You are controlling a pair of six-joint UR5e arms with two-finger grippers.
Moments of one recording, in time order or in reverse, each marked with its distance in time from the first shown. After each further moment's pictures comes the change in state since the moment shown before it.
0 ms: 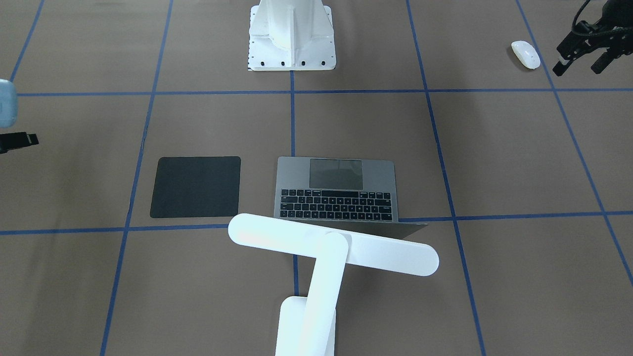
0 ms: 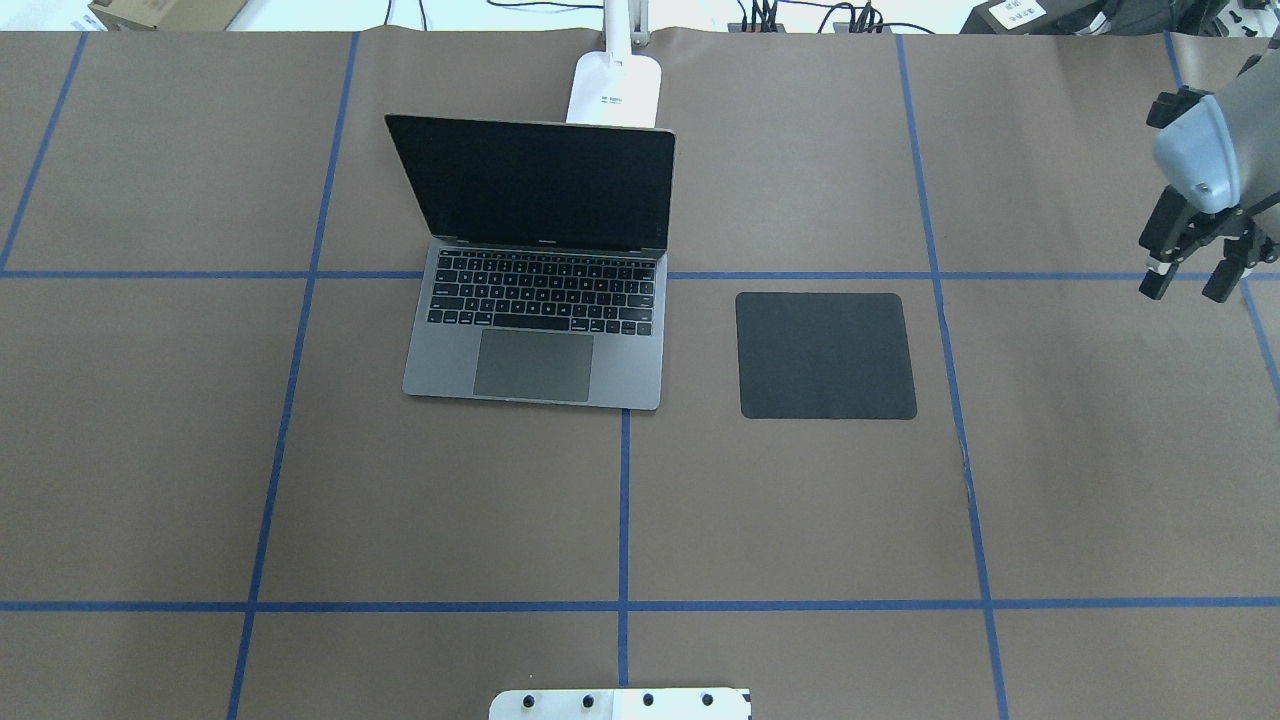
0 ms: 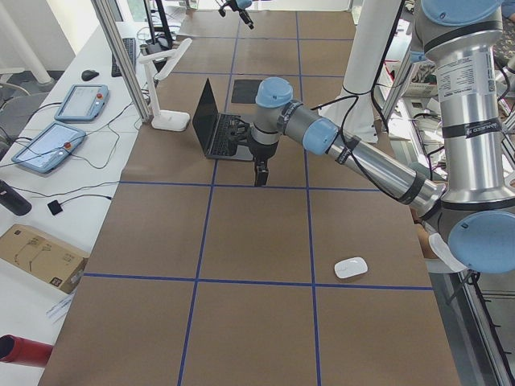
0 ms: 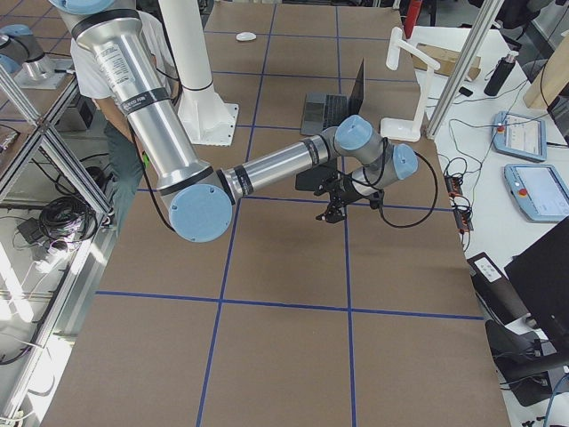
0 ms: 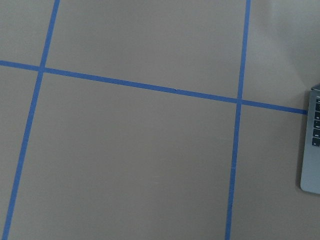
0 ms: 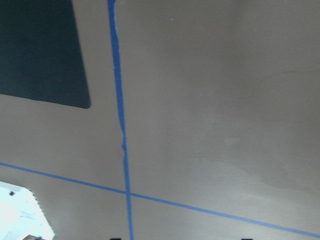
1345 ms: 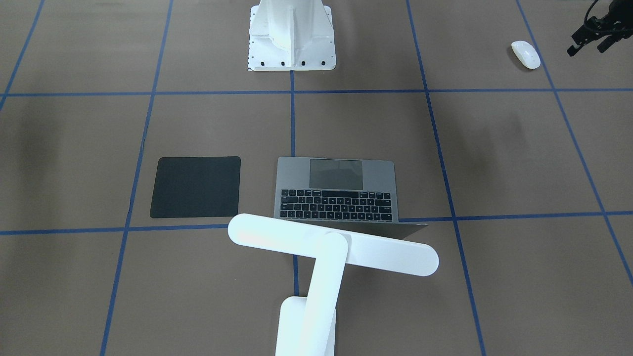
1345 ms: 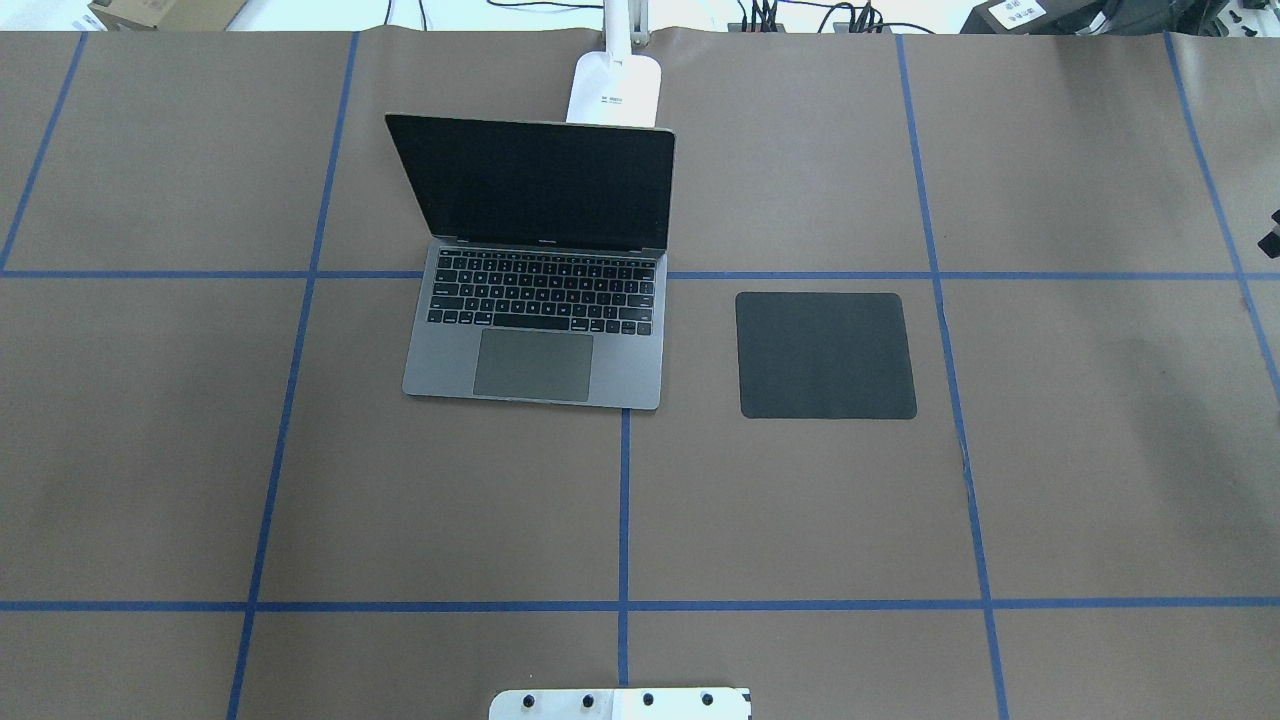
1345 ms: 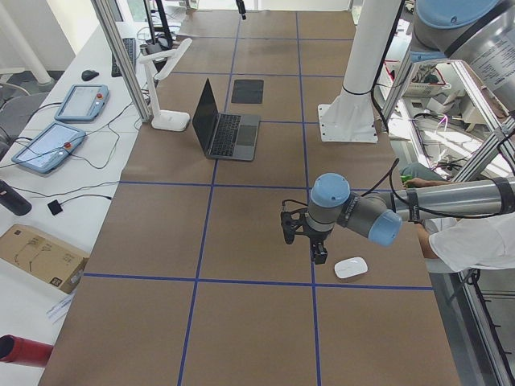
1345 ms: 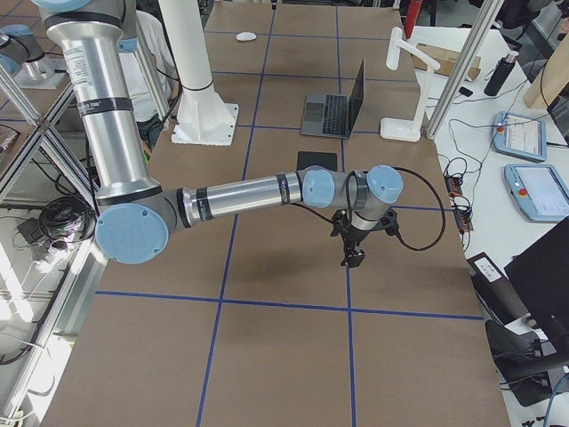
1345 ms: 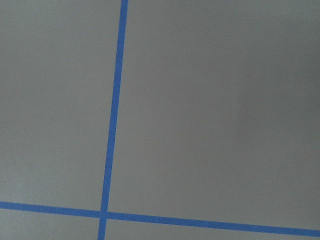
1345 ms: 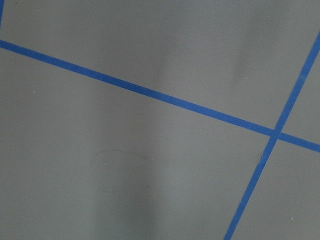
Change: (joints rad) left arm 0.039 0.494 0.261 -0.613 -0.053 -0.049; right arm 0.132 -0.230 0.049 0.699 -0.085 0.207
